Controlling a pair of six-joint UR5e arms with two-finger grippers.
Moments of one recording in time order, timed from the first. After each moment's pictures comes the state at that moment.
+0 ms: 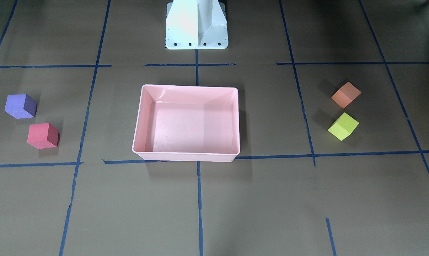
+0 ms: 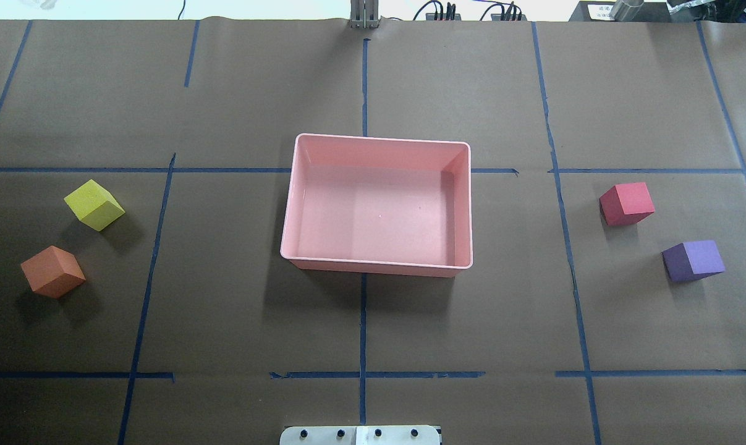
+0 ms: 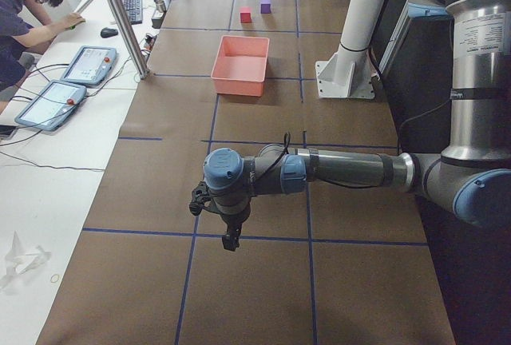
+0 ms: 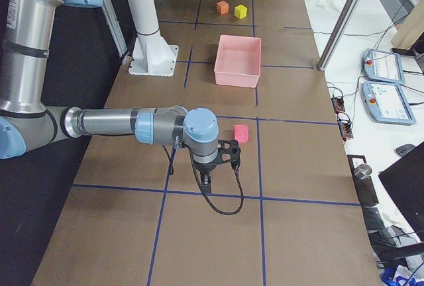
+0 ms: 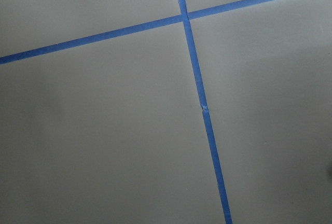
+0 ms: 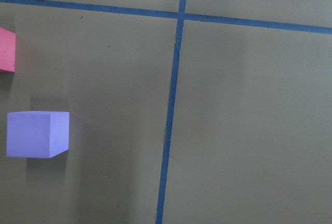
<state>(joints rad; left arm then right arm) -1.60 -1.48 -1.72 -1.43 -2.33 0.30 1.65 -1.83 1.92 -1.68 2.35 -0.16</state>
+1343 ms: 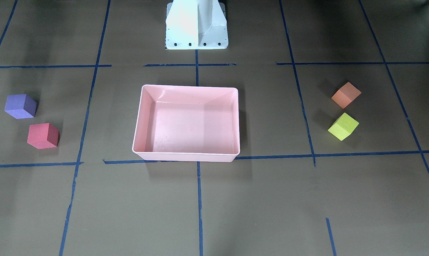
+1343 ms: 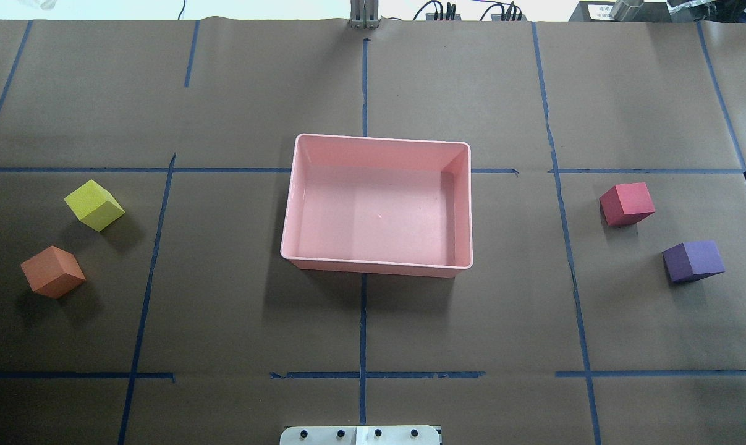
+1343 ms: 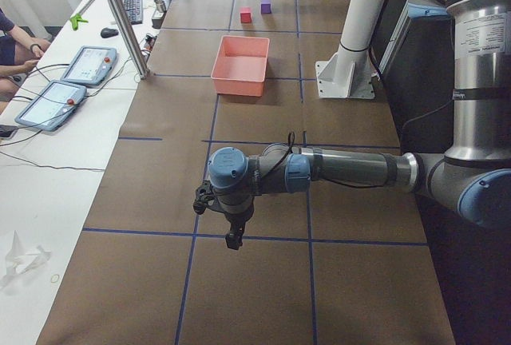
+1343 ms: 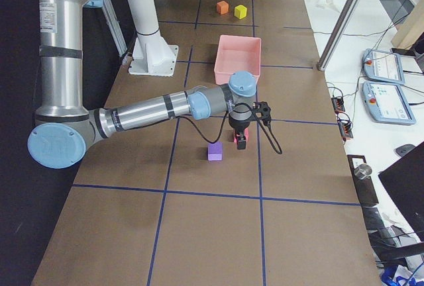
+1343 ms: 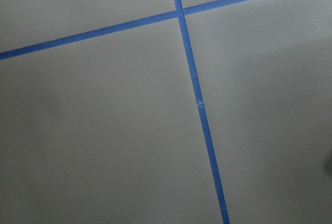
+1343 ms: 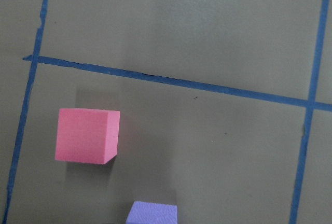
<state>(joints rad) -1.59 -1.45 -1.74 -1.43 -2.33 0.30 1.29 -1.60 1.87 -1.48 2.31 0.28</state>
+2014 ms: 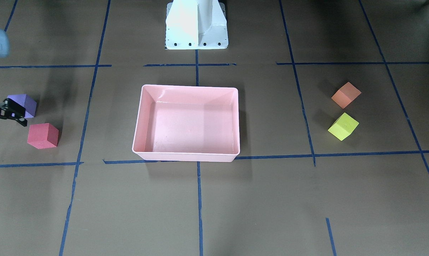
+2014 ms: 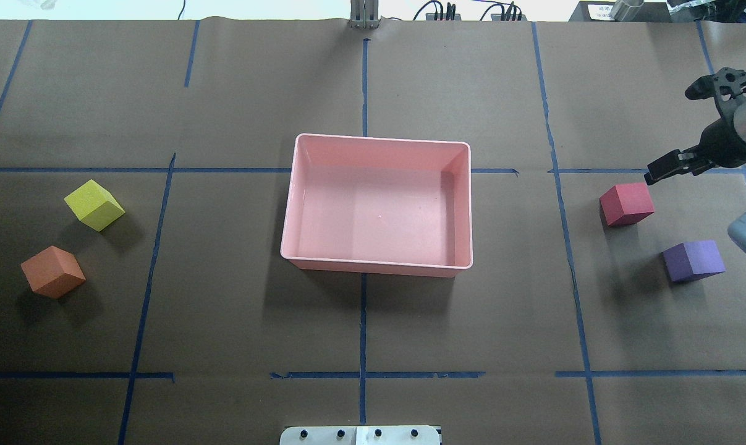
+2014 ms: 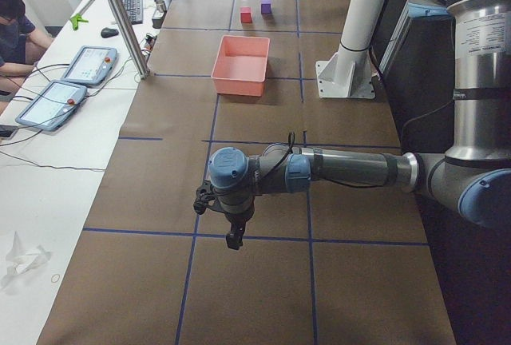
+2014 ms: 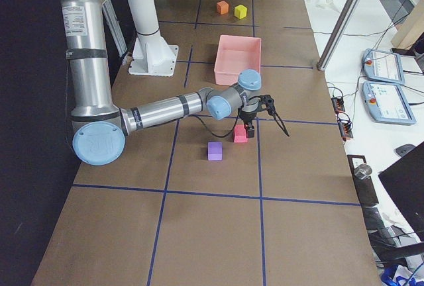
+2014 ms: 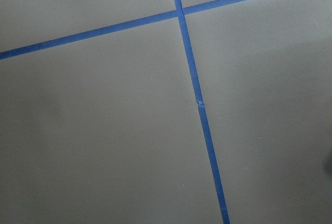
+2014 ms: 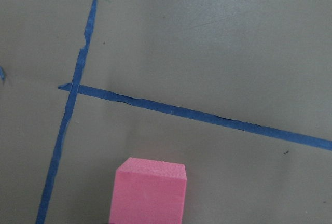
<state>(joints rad) -1.59 -1.45 -1.74 -1.43 -2.33 0.30 1.08 -1.48 1.71 -1.27 2.21 0.49</state>
